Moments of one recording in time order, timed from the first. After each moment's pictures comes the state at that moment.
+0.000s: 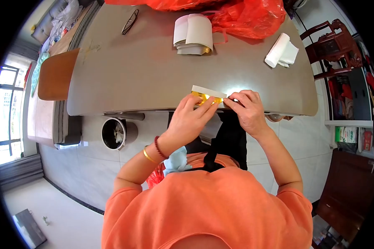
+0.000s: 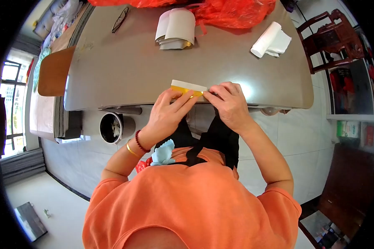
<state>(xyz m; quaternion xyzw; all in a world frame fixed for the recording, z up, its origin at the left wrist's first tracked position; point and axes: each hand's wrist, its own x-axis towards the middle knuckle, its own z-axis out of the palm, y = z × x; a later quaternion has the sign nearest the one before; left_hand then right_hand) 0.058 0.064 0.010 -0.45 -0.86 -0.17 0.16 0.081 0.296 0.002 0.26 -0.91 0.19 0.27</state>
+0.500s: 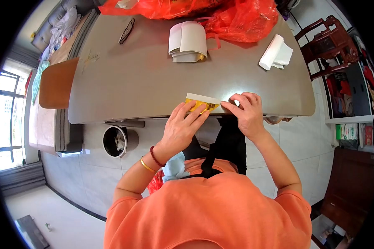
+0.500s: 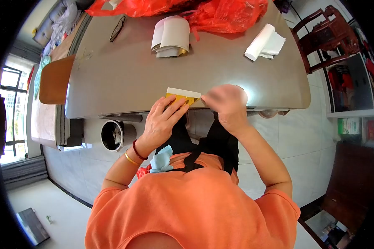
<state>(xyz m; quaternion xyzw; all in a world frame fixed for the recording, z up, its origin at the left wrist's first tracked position) 0.060 0.053 0.008 -0.44 -0.87 -0.18 0.15 0.084 0.299 -0.005 0.22 -0.92 0.18 0.29</state>
